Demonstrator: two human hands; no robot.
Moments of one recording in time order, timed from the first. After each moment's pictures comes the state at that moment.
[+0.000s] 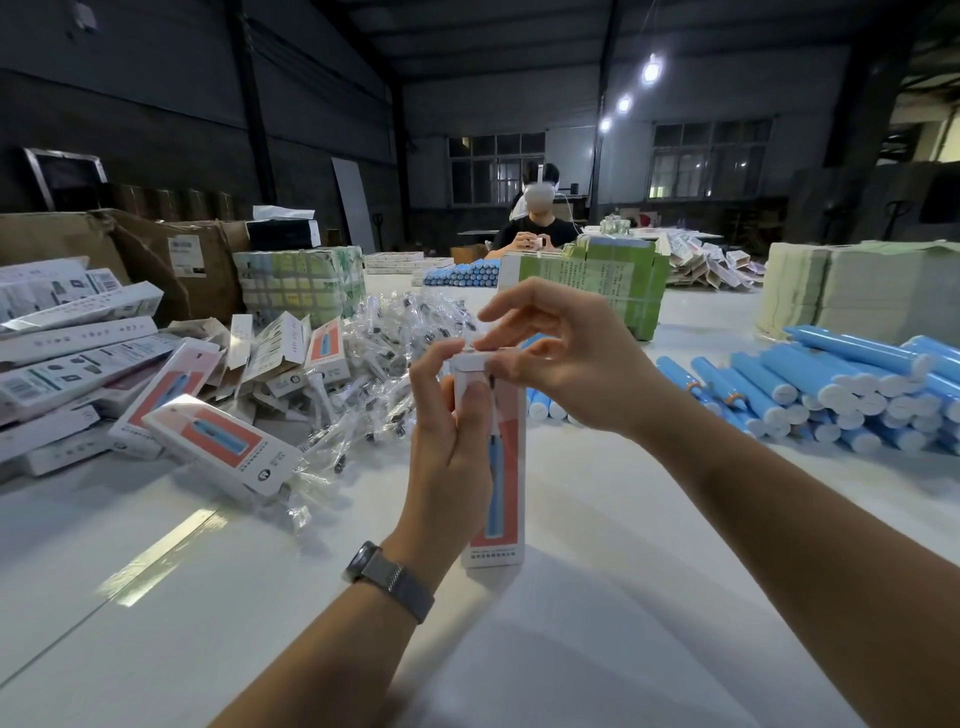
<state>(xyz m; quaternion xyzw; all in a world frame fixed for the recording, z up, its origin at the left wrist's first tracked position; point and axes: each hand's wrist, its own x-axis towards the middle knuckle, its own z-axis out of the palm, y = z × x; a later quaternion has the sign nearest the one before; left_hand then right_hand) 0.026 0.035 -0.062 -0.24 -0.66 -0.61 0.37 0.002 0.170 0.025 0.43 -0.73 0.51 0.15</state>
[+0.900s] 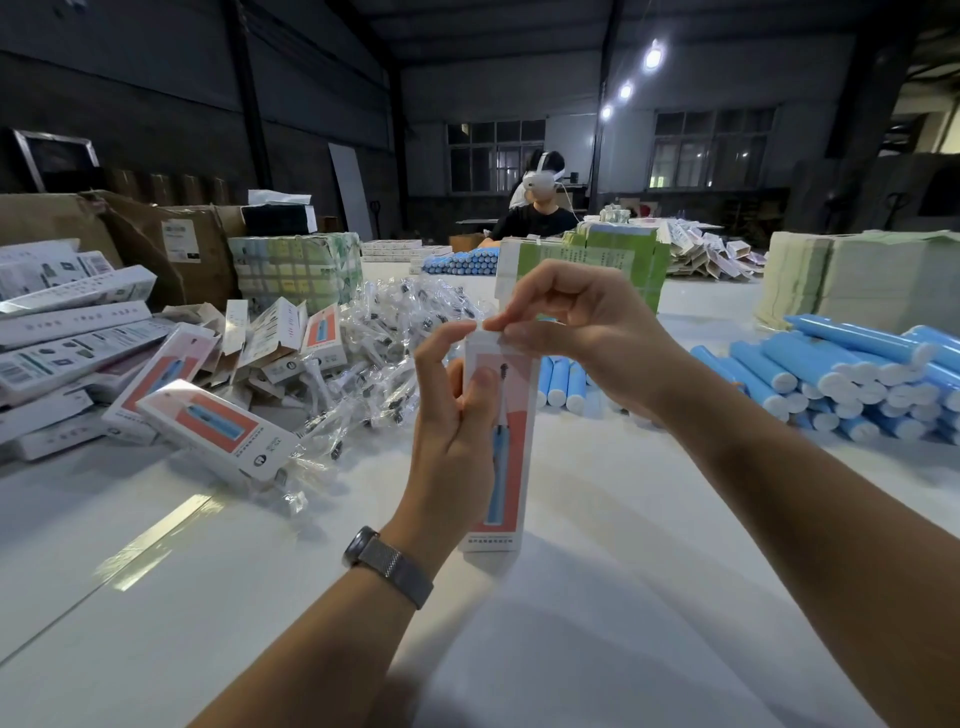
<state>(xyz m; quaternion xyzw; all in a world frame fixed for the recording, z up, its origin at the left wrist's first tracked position) 0.031 0.037 -0.060 -0.27 -0.65 -0.63 0.34 -0.003 0.181 0.028 0.45 -0.66 0.59 0.07</state>
